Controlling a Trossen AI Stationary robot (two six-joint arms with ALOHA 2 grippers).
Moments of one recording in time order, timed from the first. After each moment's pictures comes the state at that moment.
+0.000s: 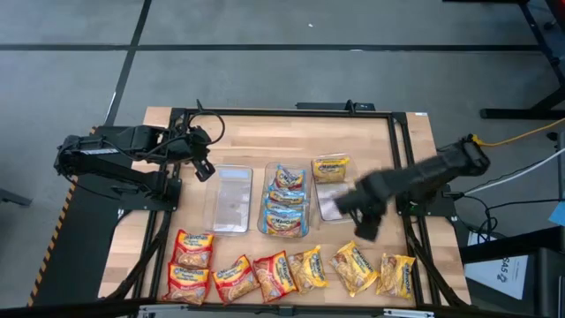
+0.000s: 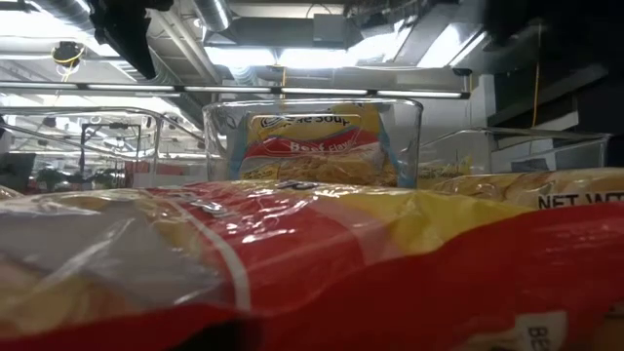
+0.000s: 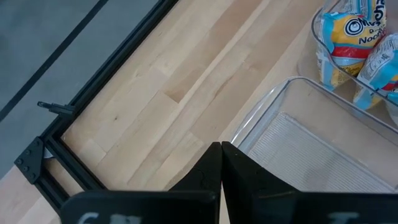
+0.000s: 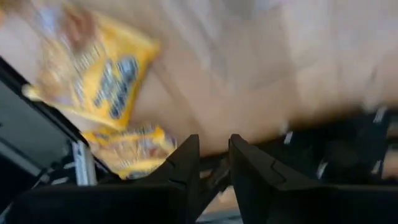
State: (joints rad) left arm 0.05 0.95 1.10 -1.22 -0.45 -0.49; right arm 0.32 1.51 1.29 -1.52 -0.25 0.75
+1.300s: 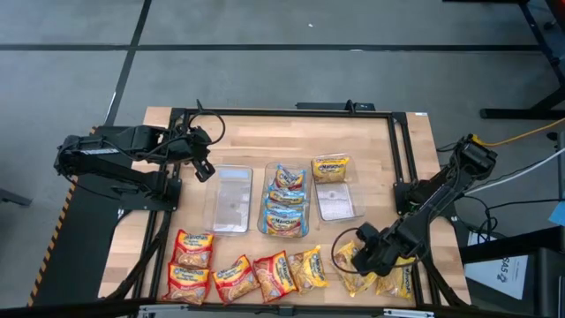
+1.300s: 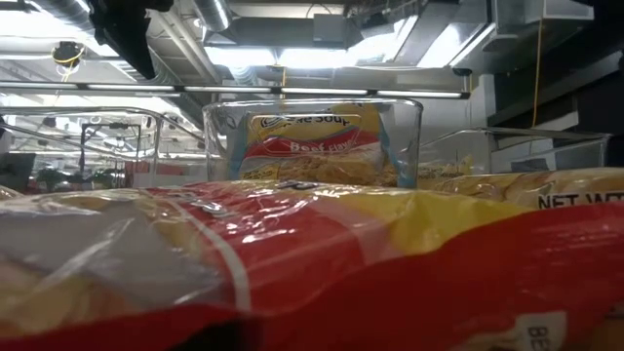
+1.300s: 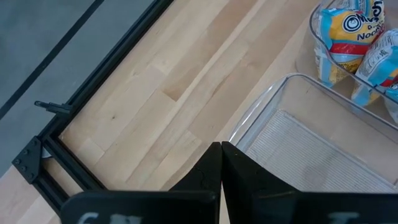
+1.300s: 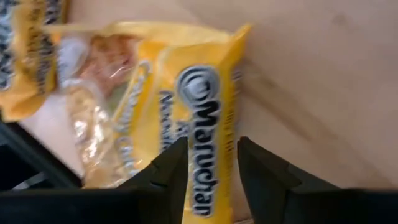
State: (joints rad) left arm 0.05 0.95 1.10 -1.22 -0.44 -0.49; right arm 0.86 1.46 0.76 -0.54 0.07 1.78
